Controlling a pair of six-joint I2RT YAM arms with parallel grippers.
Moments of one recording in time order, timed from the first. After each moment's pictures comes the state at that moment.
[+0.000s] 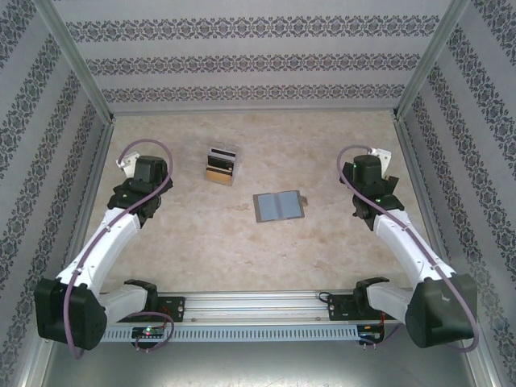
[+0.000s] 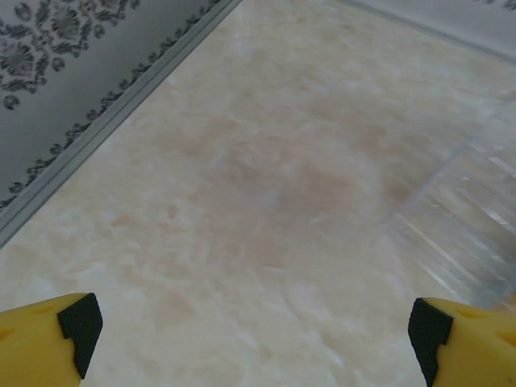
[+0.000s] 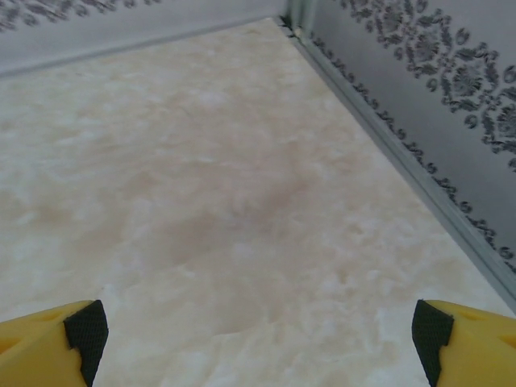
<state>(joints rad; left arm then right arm) -0.16 1.13 0.83 -0.51 -0.57 -0.53 0.15 1.13 0.72 -0.24 0.49 0.31</state>
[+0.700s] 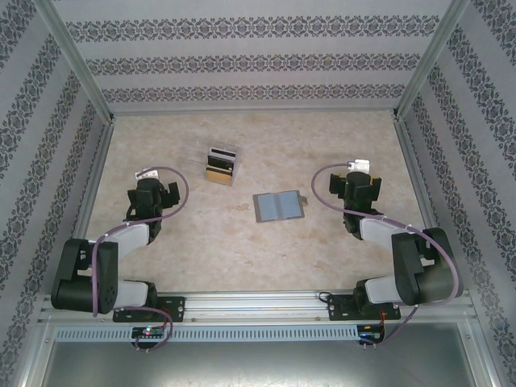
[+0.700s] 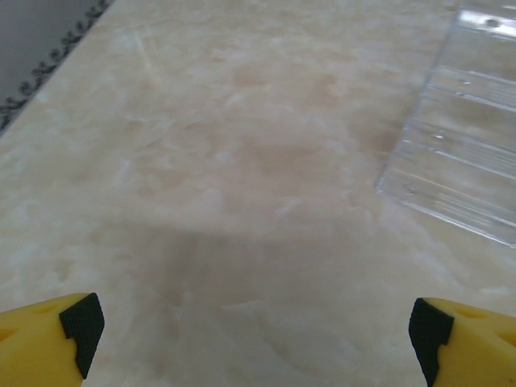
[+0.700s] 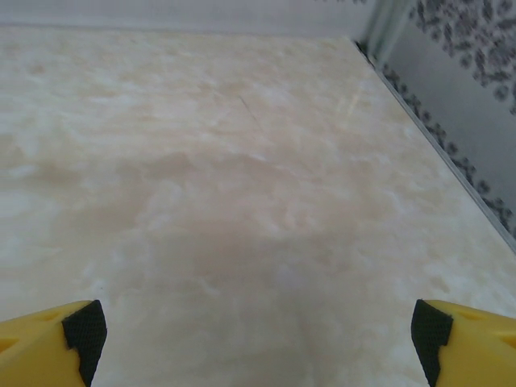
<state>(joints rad) -0.03 1.35 0.42 0.38 -0.28 -0.11 0.12 1.39 0.45 0.50 0.34 0.04</state>
